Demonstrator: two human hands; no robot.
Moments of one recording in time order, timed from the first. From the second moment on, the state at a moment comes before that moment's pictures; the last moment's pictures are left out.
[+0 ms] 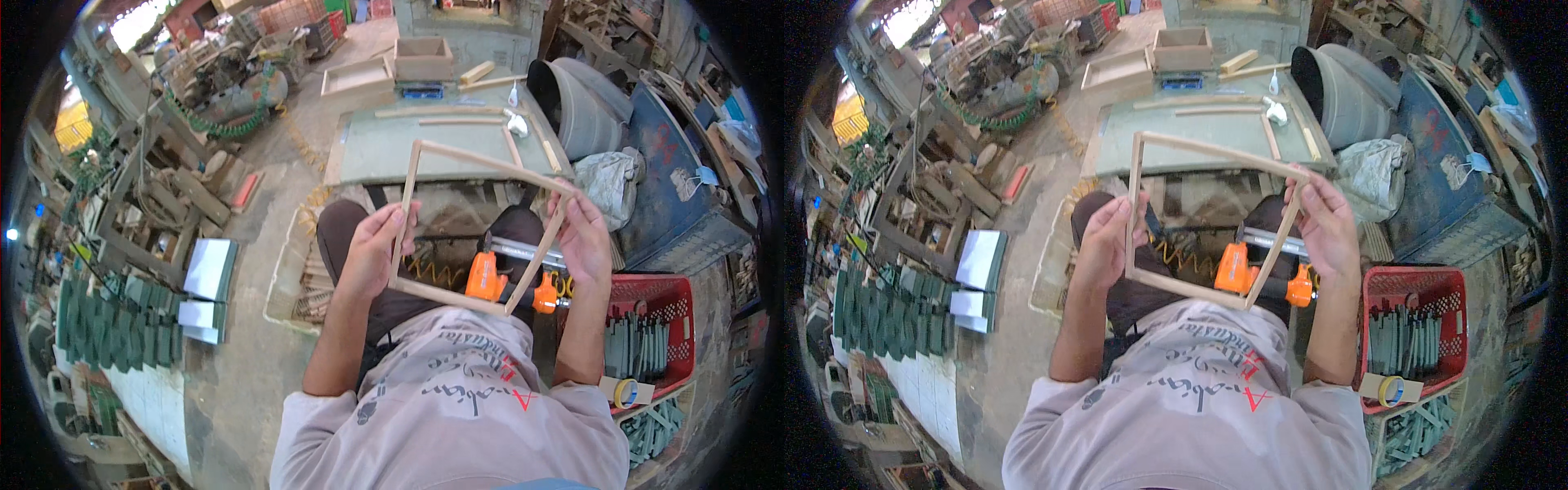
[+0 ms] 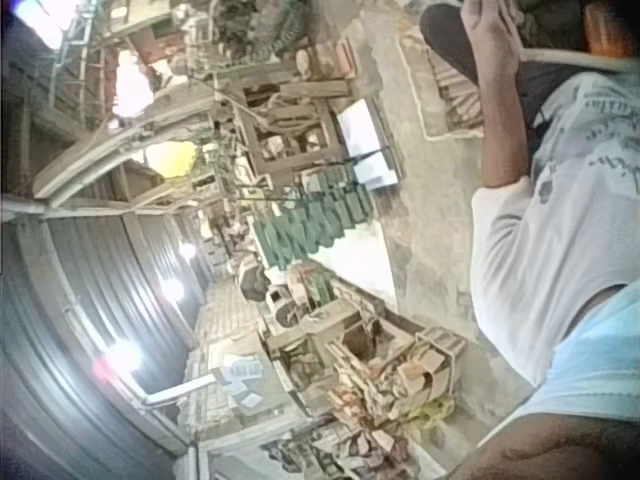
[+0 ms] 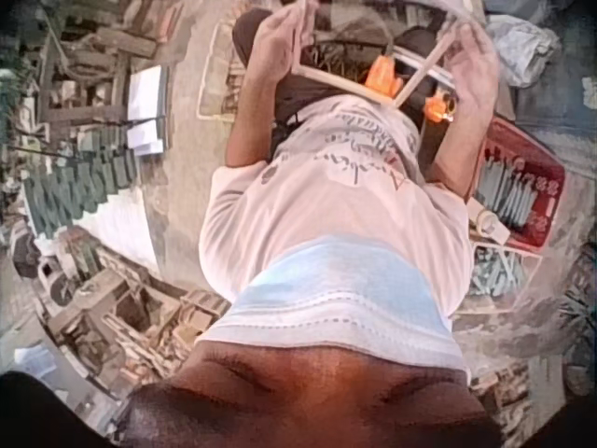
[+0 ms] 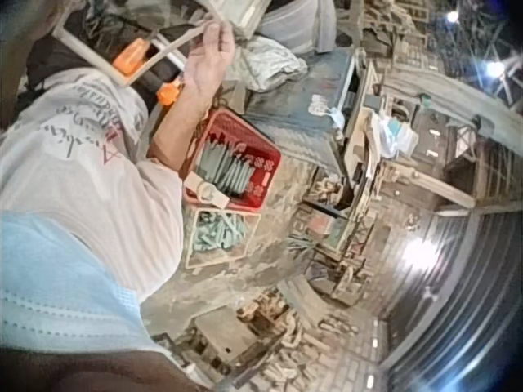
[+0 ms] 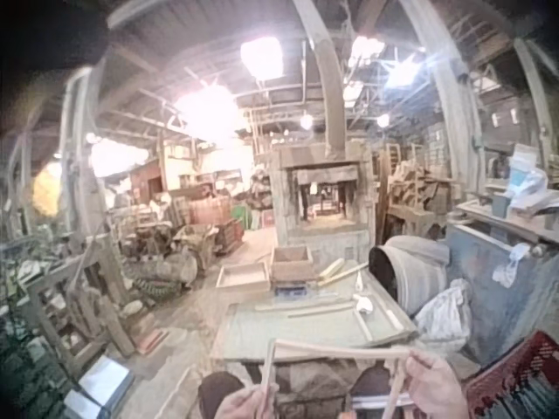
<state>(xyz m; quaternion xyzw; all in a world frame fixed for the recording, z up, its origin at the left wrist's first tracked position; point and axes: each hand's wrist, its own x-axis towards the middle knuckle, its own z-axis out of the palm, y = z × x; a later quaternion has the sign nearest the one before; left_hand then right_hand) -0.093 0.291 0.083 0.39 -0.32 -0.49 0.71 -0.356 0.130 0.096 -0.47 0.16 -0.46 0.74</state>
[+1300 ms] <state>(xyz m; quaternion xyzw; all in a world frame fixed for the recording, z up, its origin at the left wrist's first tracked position) -0.083 0.288 0.087 0.24 -0.19 -0.55 0.78 -0.338 0.158 0.082 -0.47 0.21 -0.45 0.72</state>
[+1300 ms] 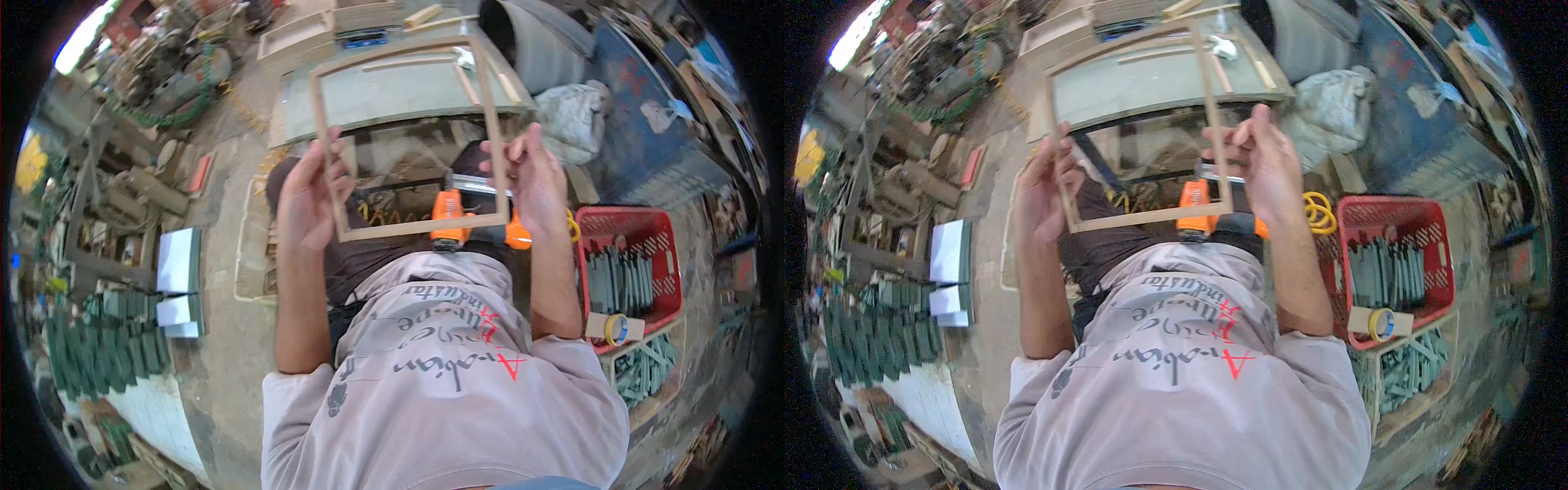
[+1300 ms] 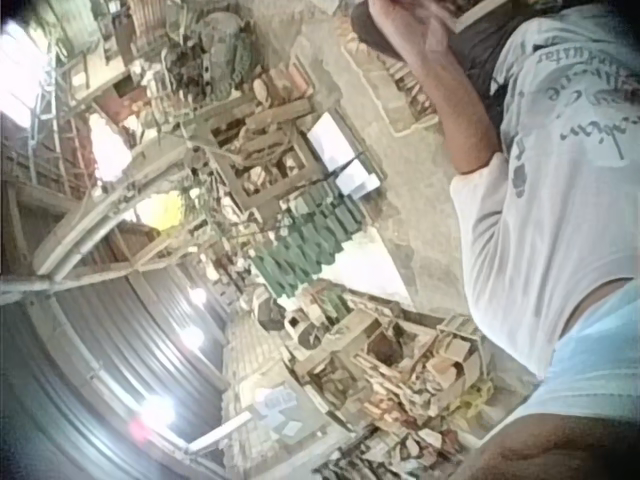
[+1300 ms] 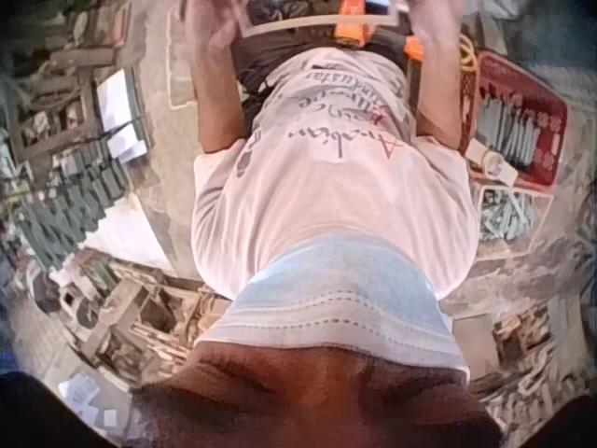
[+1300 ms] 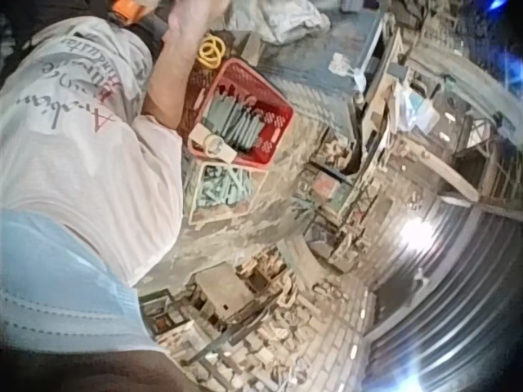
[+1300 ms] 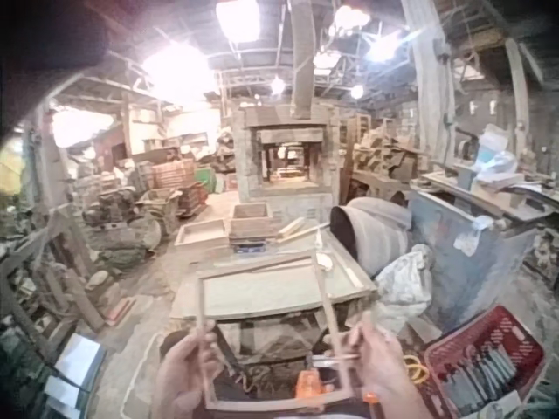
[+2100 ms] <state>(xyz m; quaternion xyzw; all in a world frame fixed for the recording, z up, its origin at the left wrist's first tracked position) -0.089 0.281 0.078 0.22 -0.04 -0.58 0.78 -0.331 0.143 0.050 -0.51 0.29 -0.40 0.70</state>
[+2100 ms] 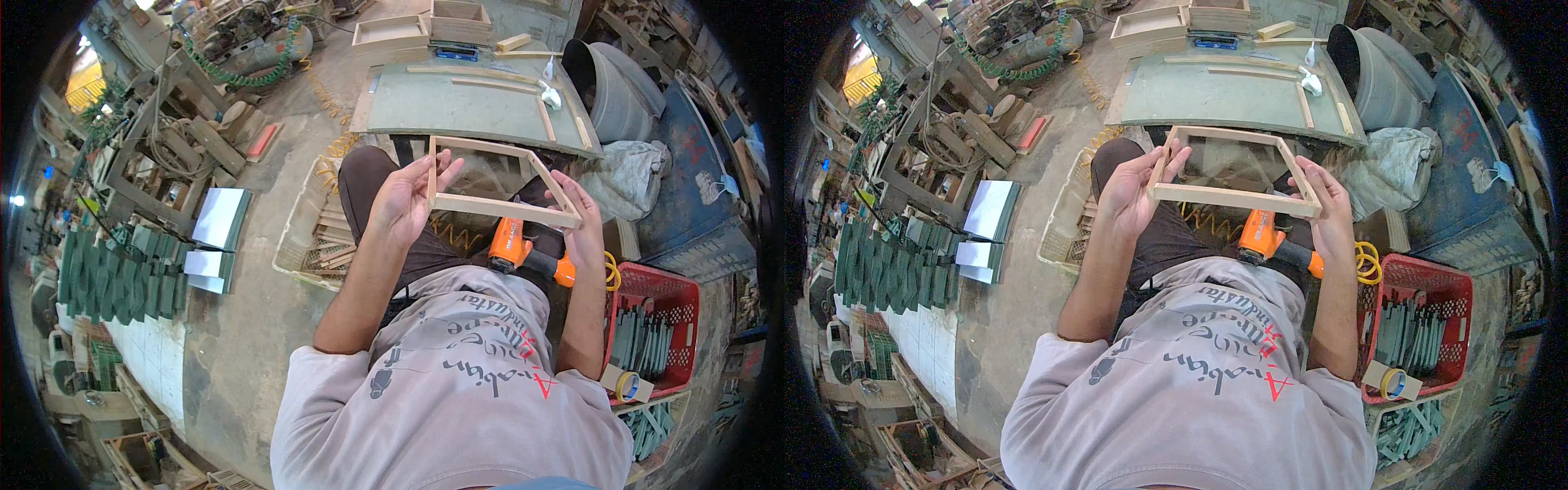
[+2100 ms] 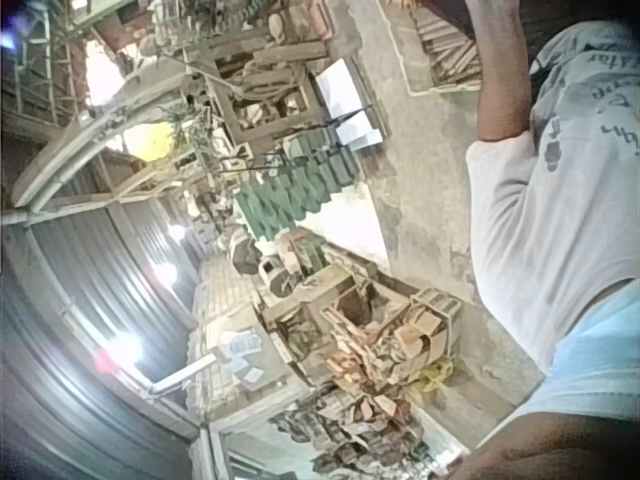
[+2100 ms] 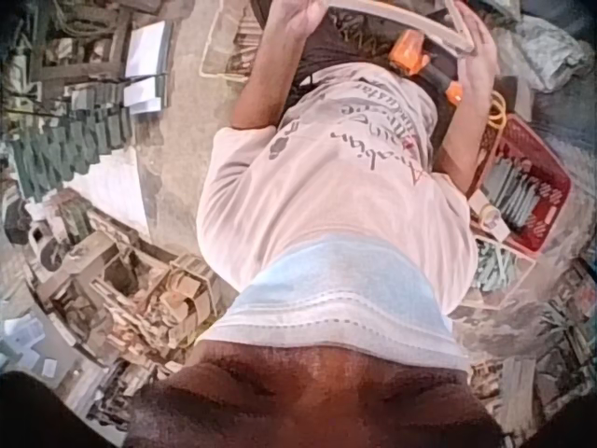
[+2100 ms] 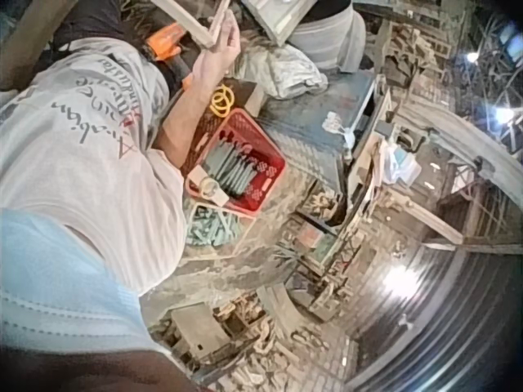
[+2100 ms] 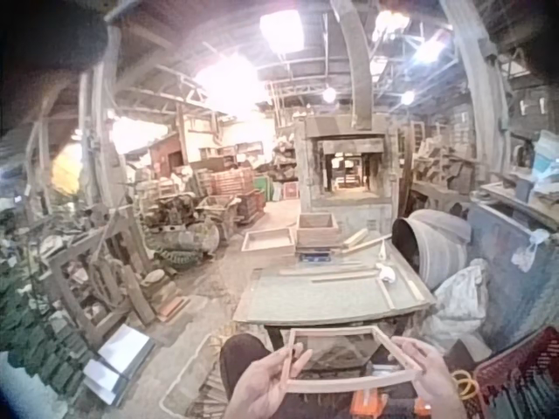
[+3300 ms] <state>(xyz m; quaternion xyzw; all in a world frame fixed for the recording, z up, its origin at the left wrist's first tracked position) -0.067 0.256 0.039 0.57 -0.47 -0.35 0.58 -0.328 0.113 0.059 -0.68 0.35 -0.43 0.49</state>
